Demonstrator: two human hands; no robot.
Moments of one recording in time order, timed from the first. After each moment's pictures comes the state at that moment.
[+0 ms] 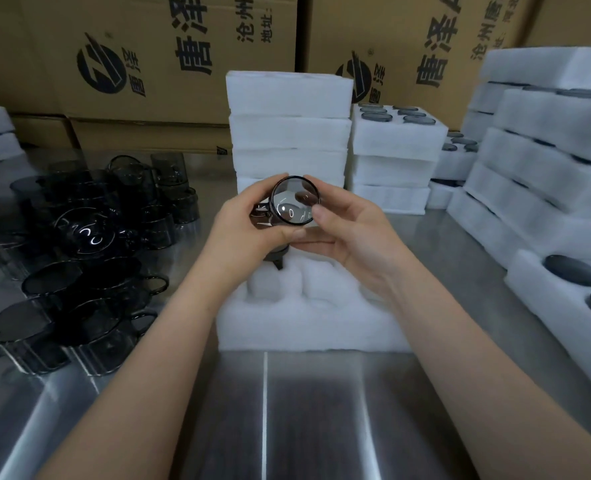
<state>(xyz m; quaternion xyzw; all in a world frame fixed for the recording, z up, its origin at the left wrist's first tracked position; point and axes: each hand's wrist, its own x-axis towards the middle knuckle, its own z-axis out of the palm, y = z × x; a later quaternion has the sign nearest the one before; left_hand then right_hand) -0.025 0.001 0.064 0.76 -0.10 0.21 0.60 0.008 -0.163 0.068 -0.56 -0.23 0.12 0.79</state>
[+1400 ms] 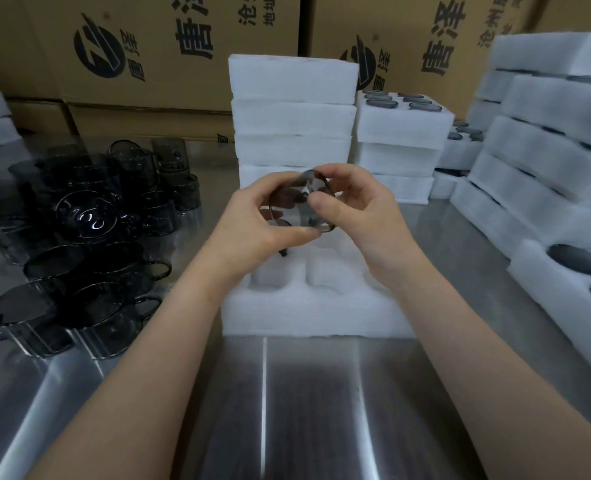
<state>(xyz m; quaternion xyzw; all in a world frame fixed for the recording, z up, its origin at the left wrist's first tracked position) -0.031 0.001 0.060 0.77 -0.16 0.19 0.59 -0.001 -0.163 0.068 -0.66 -0.28 -0.05 0.70</state>
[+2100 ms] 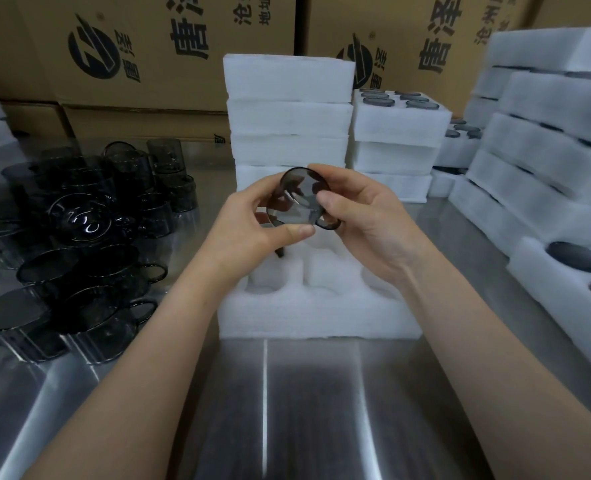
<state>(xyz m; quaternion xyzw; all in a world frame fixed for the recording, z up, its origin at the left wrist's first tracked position) -0.032 0.001 0.059 0.78 -0.16 0.19 0.58 0.003 -0.168 0.071 -0.57 -0.28 0.08 0.77</state>
